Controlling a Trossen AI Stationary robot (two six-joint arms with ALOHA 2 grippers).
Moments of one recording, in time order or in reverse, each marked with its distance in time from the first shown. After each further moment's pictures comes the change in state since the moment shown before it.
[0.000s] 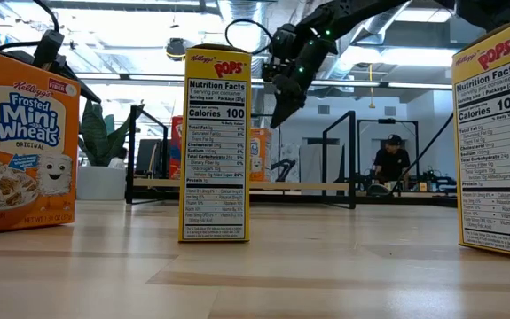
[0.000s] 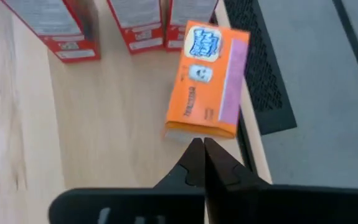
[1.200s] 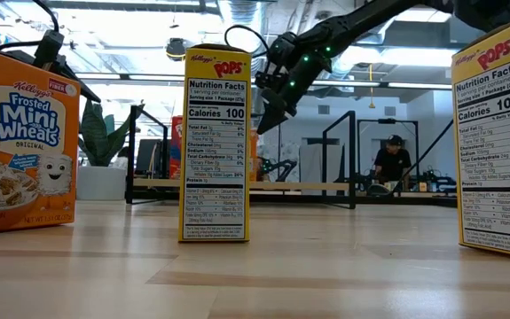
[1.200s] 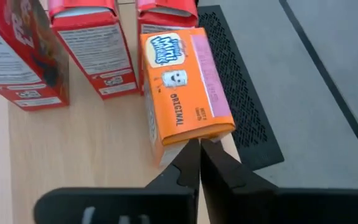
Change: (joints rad) left arm 0.000 0.000 0.002 -0.016 -0.019 -0.022; right arm -0.021 0.014 -0.124 0.314 0.010 0.028
